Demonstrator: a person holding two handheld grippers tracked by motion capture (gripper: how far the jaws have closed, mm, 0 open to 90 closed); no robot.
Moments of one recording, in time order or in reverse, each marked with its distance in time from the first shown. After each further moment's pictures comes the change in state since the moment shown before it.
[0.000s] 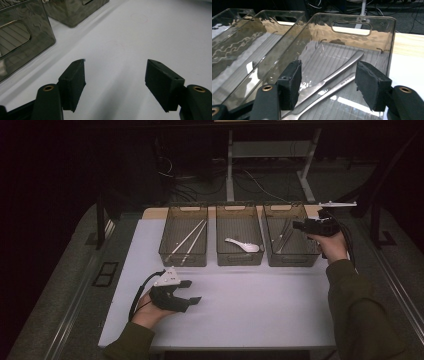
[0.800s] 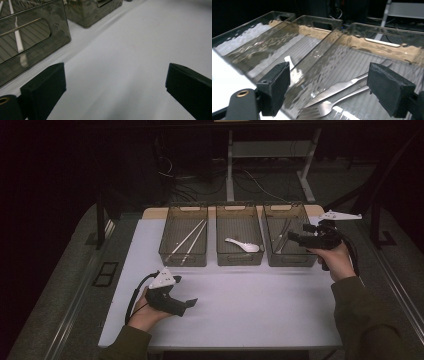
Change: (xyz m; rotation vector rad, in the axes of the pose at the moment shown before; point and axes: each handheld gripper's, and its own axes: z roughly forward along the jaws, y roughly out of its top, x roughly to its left) left arm 0.000 -0.008 -0.008 -0.043 0.082 -0.026; right arm 0.044 -0.023 -0.040 -0.089 0.128 -0.128
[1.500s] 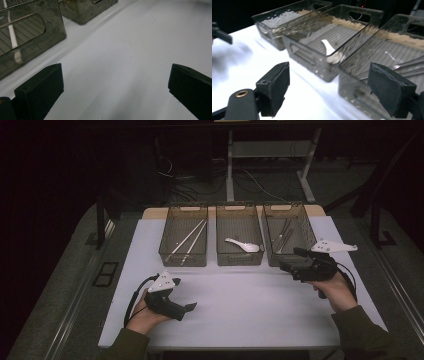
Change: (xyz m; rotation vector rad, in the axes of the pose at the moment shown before) left arm -0.003 -0.006 -0.002 0.009 -0.013 0.012; right arm 0.068 -0.049 -0.029 -0.003 0.104 -0.122
